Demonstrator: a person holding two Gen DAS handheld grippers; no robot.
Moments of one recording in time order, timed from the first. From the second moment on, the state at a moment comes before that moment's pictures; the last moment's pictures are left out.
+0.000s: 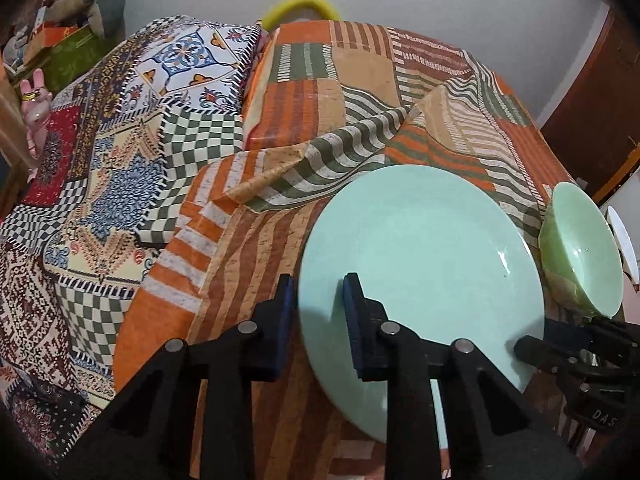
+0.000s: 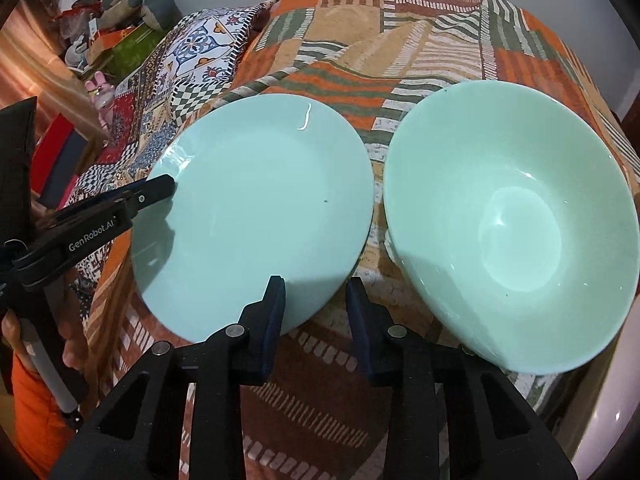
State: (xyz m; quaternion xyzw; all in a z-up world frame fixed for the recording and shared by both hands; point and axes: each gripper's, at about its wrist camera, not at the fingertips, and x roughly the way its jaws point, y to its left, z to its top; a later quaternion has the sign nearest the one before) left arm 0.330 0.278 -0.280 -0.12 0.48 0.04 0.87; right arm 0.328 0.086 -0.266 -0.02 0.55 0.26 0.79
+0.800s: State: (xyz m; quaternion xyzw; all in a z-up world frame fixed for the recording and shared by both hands) left arm 0.223 0.261 -0.280 -0.14 0.51 -0.02 0.85; right arm 0.290 0.080 -0.267 -0.07 0.56 0.29 0.77
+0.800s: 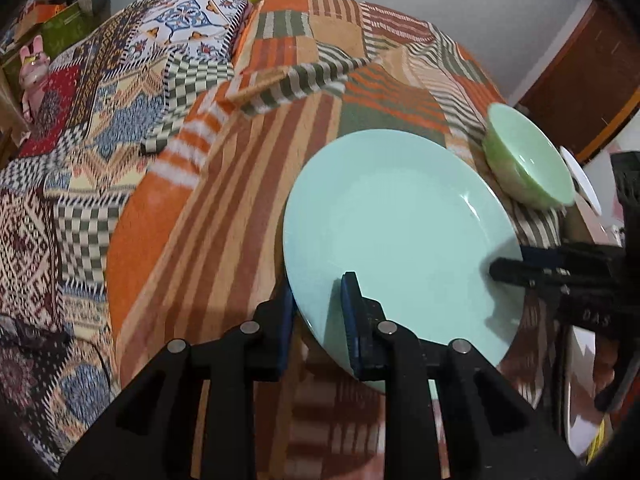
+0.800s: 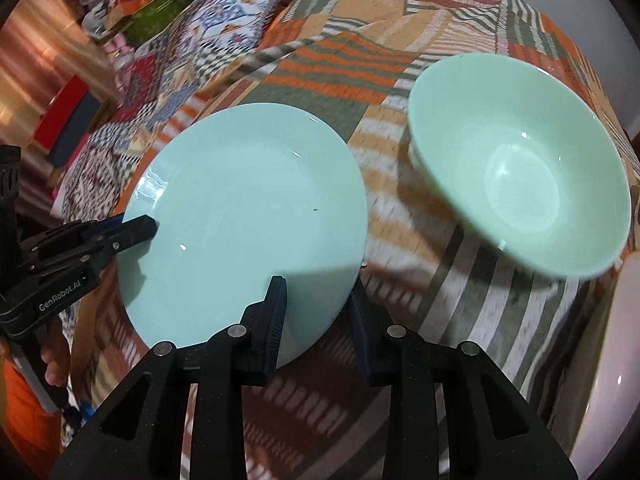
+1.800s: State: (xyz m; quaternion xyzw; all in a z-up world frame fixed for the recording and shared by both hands) left arm 0.194 0.244 -0.238 -0.12 0.50 0.01 0.86; right arm 0.280 0.065 -0.244 -0.03 0.56 0.31 0.77
